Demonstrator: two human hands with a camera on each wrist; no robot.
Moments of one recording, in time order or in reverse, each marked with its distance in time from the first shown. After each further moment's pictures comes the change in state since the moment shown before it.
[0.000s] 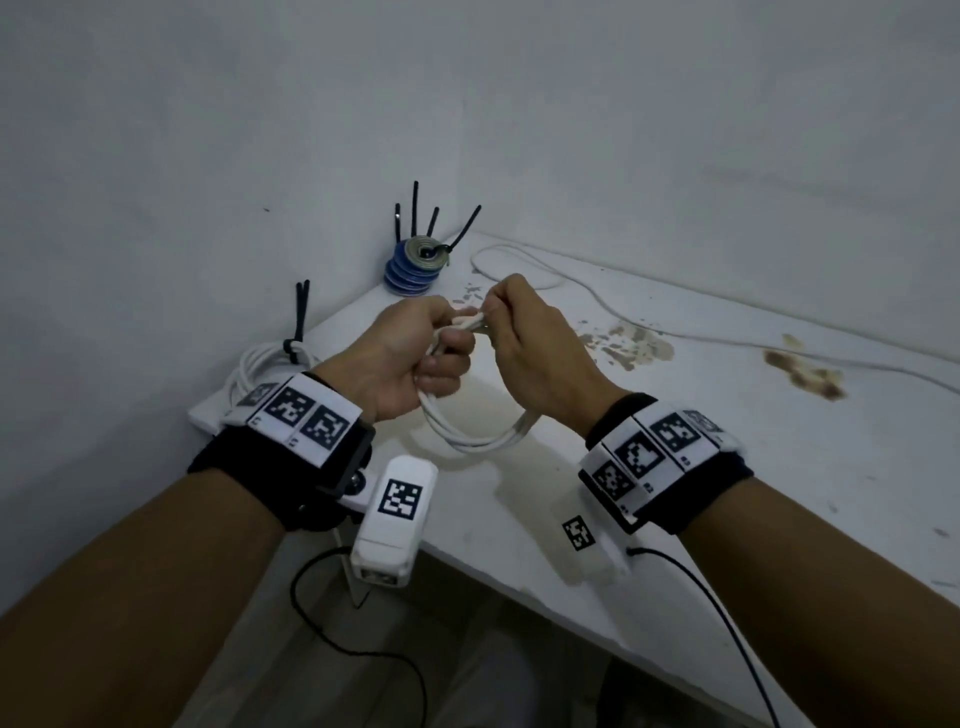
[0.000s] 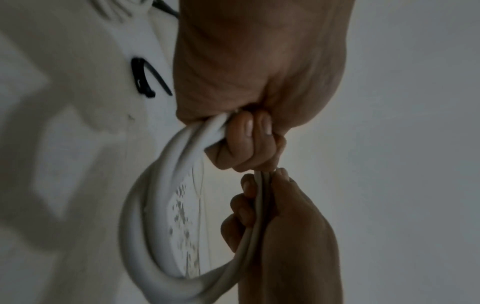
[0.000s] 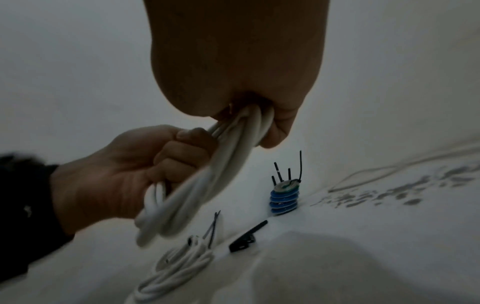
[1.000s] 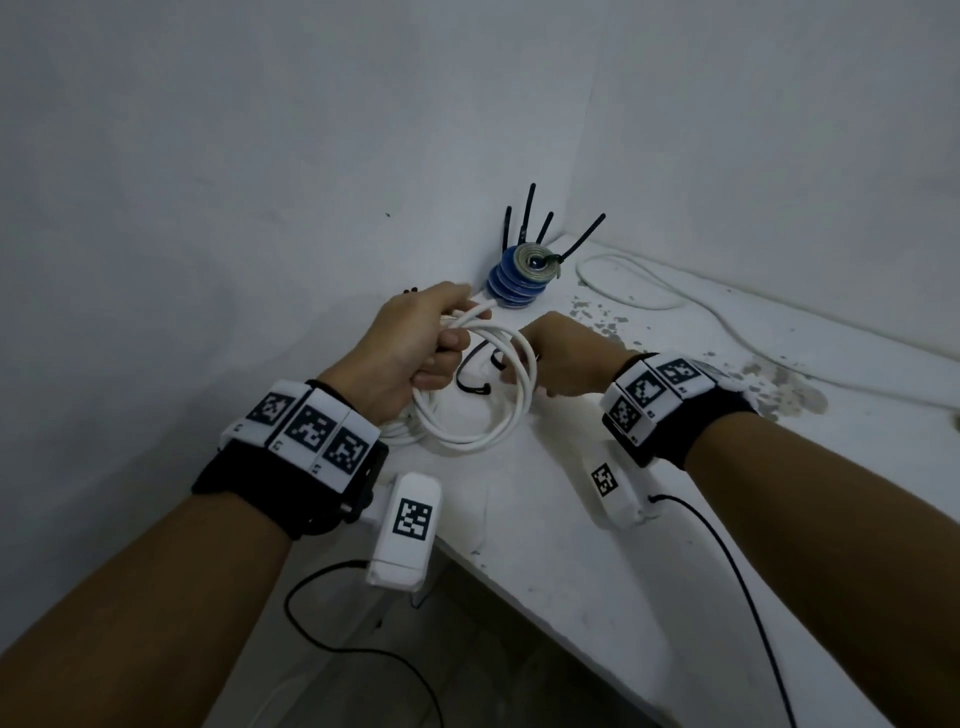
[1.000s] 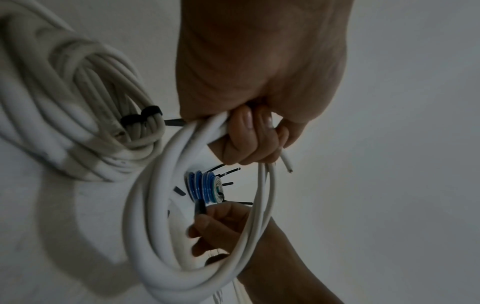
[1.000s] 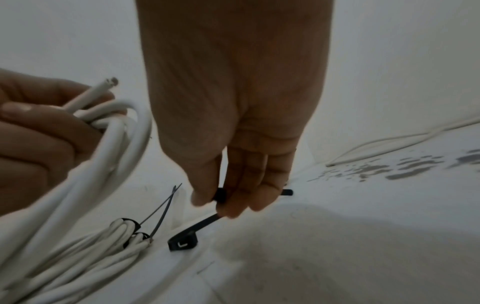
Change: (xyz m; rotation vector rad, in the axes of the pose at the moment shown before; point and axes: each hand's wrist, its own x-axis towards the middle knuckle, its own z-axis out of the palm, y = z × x) left_hand -0.006 0.029 -0.089 0.186 0.360 0.225; right_hand 0.111 0.024 0.078 -0.308 -0.615 -0.048
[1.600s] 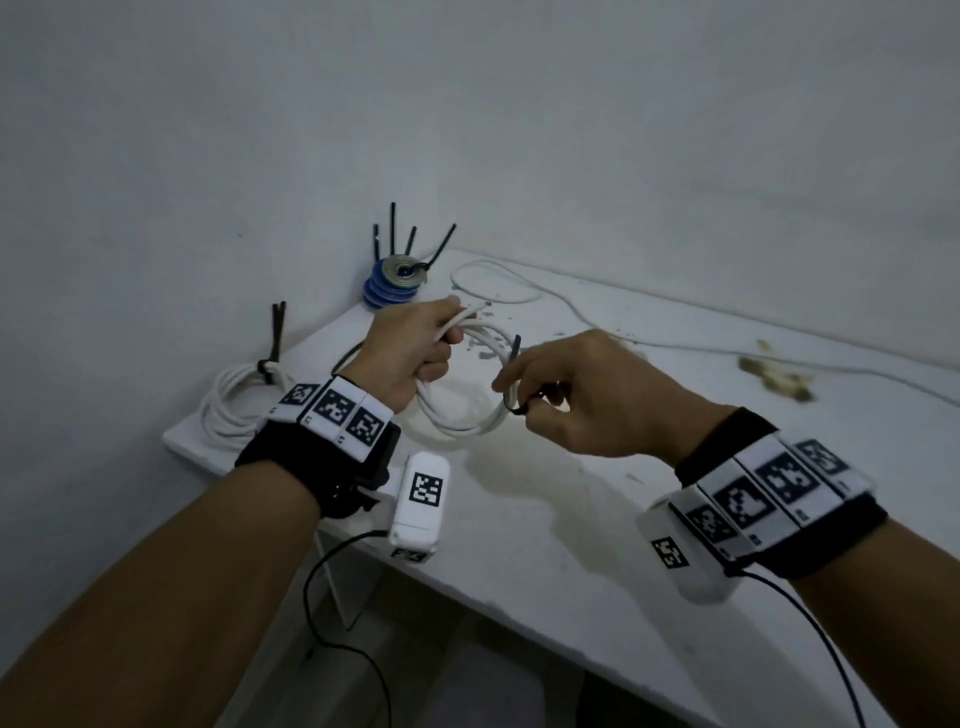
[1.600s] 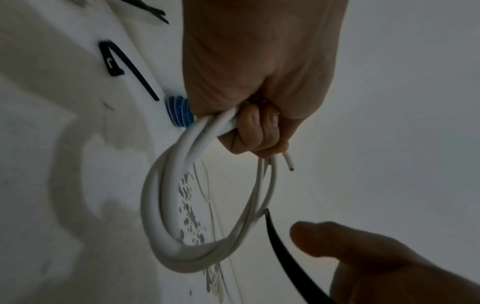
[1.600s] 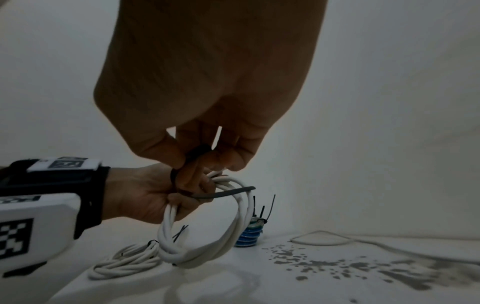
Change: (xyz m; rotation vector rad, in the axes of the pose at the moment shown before) left_hand -0.006 -0.016 0.126 -0.059 -0.046 0.038; right_hand -0.211 0.026 -0.035 0.019 0.368 -0.252
